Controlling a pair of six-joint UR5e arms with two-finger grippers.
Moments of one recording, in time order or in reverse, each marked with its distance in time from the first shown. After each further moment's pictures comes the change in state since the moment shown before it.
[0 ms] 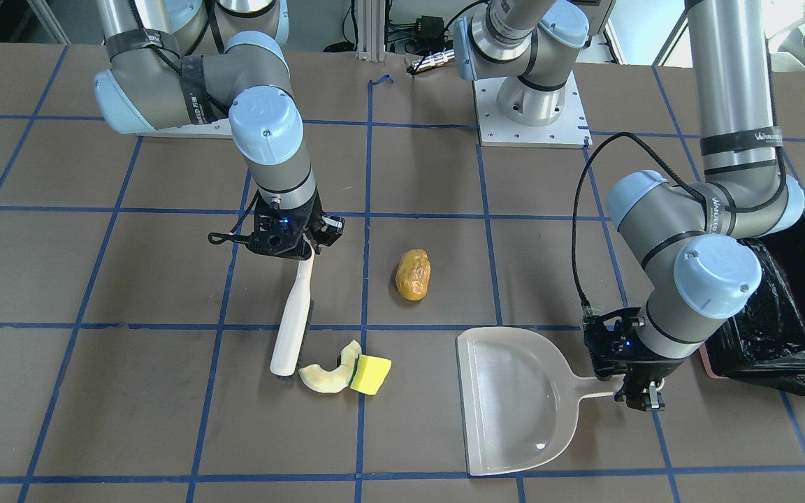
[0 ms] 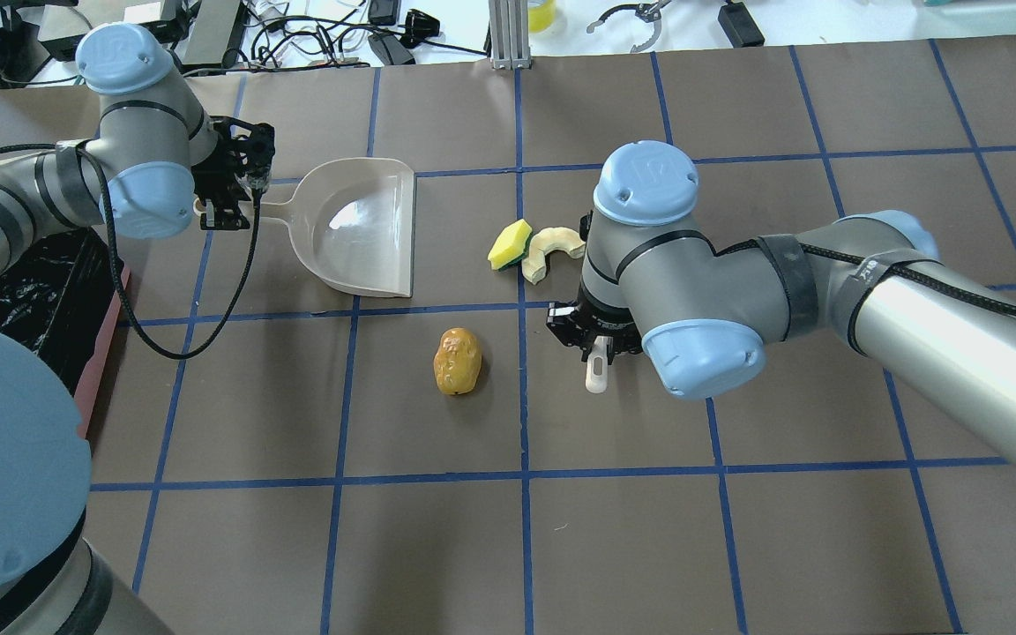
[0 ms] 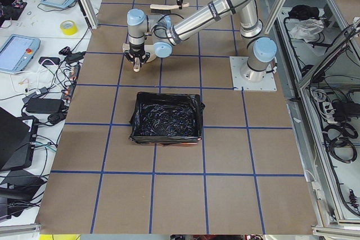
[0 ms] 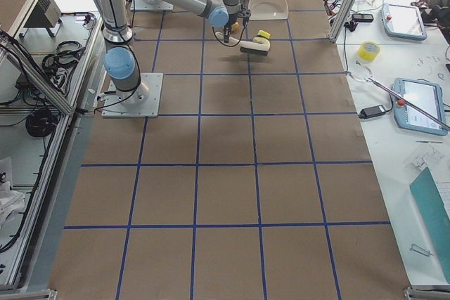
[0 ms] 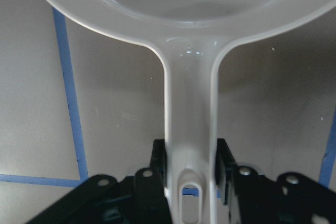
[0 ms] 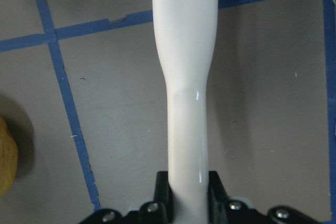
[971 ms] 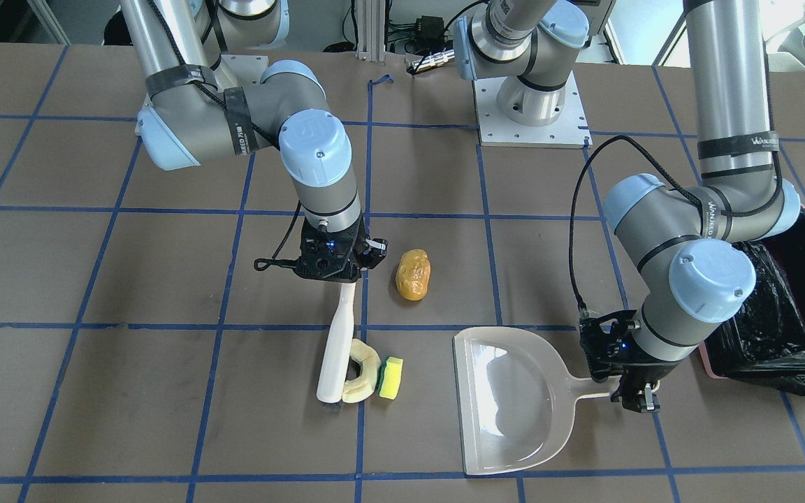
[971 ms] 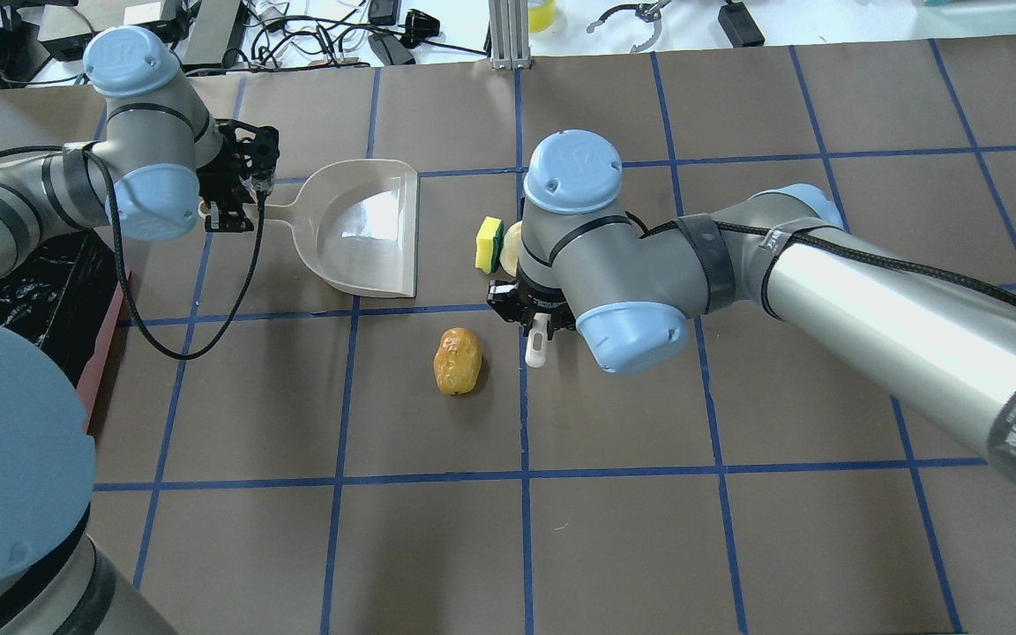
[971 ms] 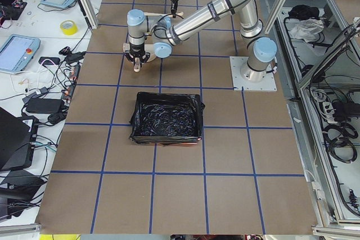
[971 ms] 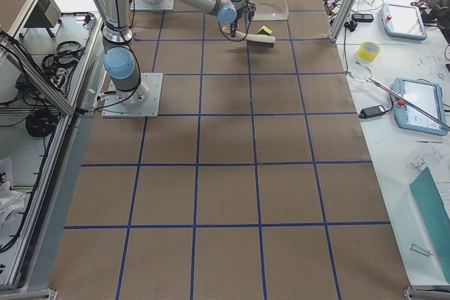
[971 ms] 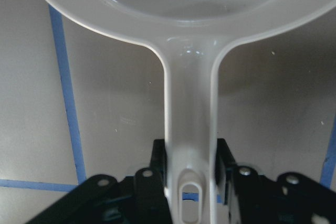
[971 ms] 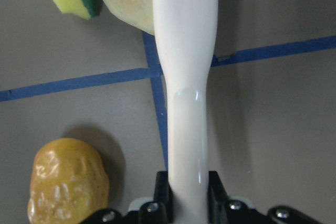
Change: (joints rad) left arm -0.005 -0.011 0.000 0.003 -0.001 -0.003; right arm 0.095 0.134 -0.137 -0.070 0.030 0.093
